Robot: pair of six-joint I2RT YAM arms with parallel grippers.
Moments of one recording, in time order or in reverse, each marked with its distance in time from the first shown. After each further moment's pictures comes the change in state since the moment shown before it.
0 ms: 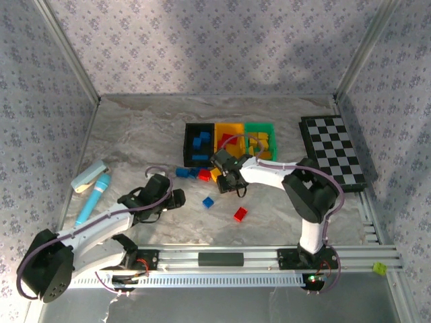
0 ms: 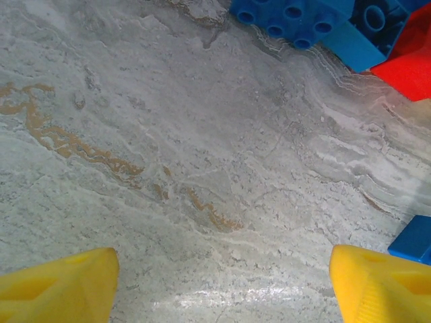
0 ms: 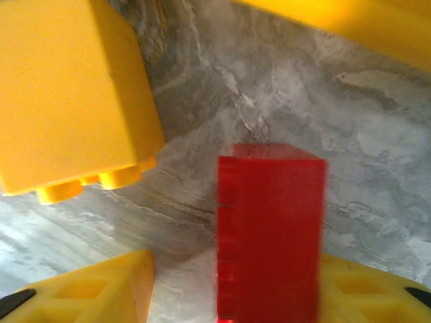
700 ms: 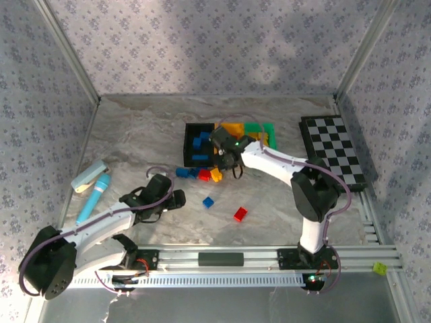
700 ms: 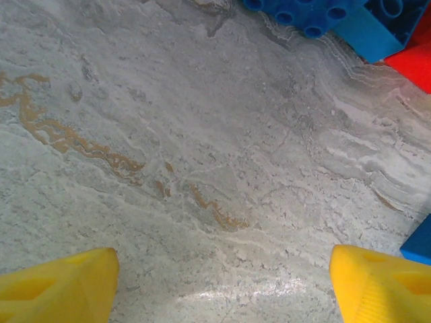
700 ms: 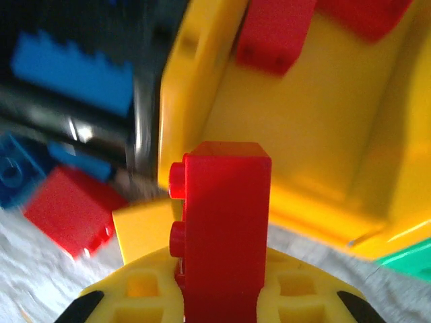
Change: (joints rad) left arm 0.000 0.032 0.000 0.008 0.005 0.000; right arm -0.070 -0.008 0.283 -0.100 0.047 -0.094
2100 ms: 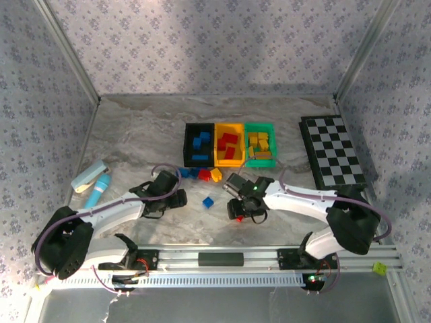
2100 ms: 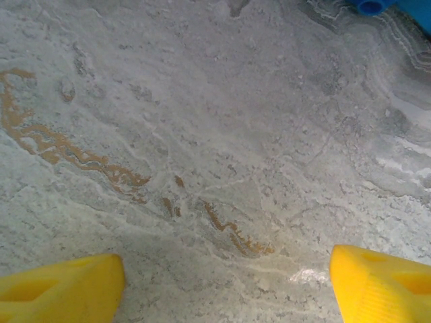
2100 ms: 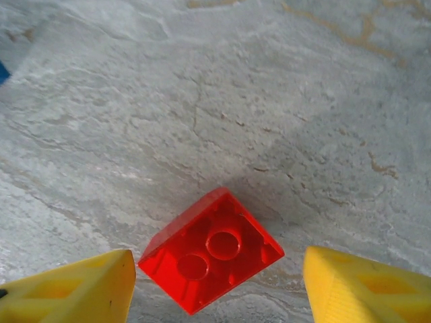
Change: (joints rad) left arm 0.005 0.188 0.064 0.007 -0.015 0.005; right arm 0.227 -0.394 -0.605 -0.045 -0.139 0.409
